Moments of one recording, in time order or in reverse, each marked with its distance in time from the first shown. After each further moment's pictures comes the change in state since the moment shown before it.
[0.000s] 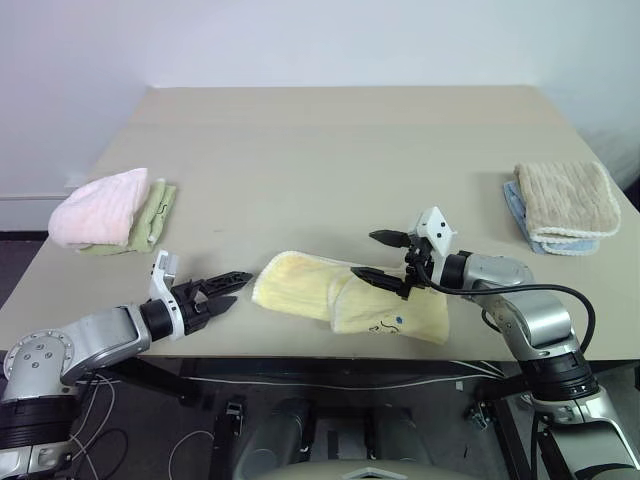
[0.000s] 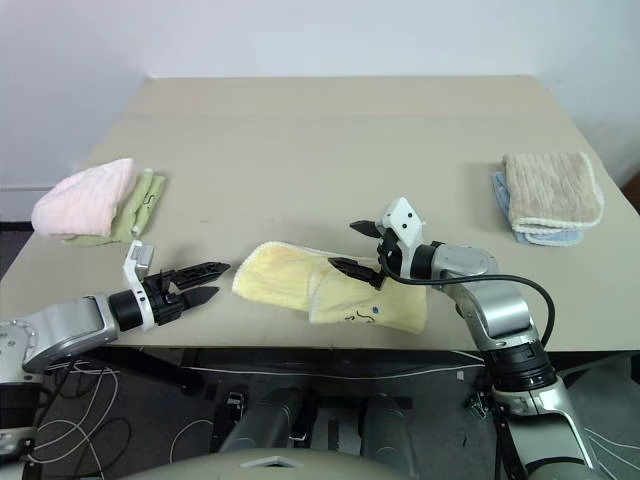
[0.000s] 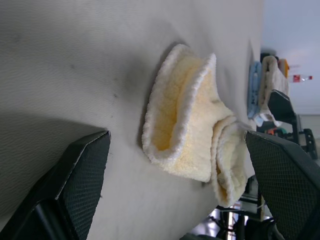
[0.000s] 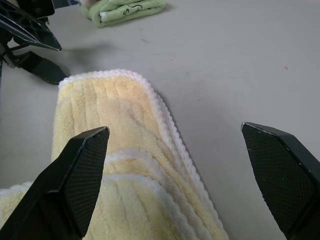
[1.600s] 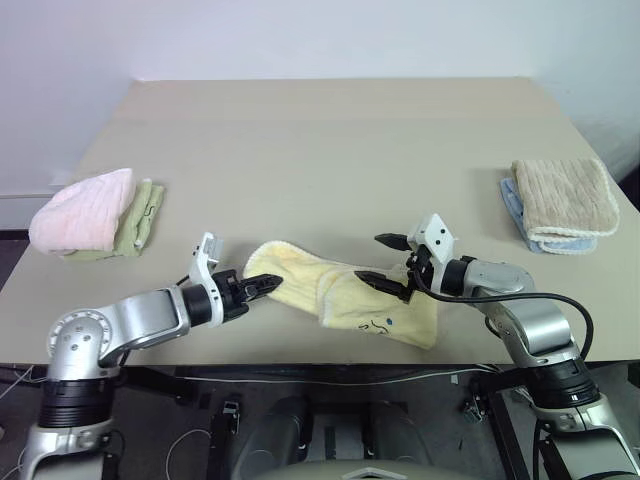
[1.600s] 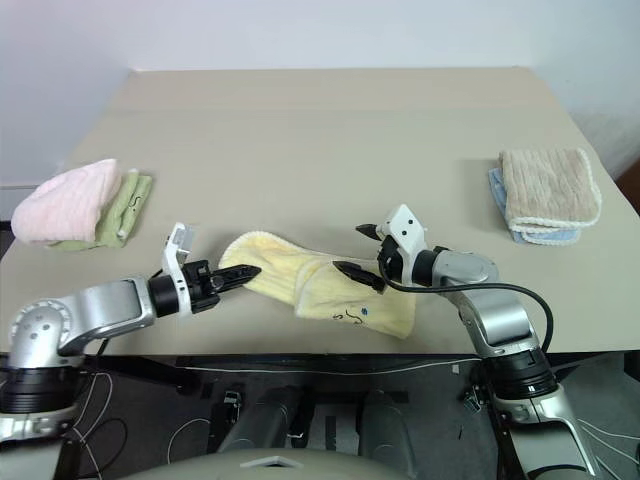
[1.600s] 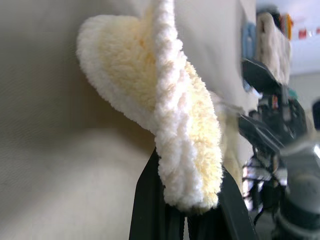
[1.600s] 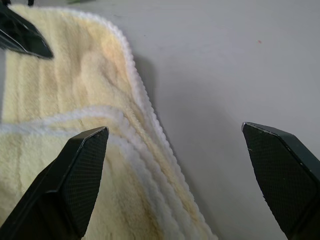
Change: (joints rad) left arm -0.123 -0.048 -0.073 -0.187 -0.046 0.019 0.175; right arm 0.039 -0.004 -0.002 -0.015 -0.045 -0.015 -0.015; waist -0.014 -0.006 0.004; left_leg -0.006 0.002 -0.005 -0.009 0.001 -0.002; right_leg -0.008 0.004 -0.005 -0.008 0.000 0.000
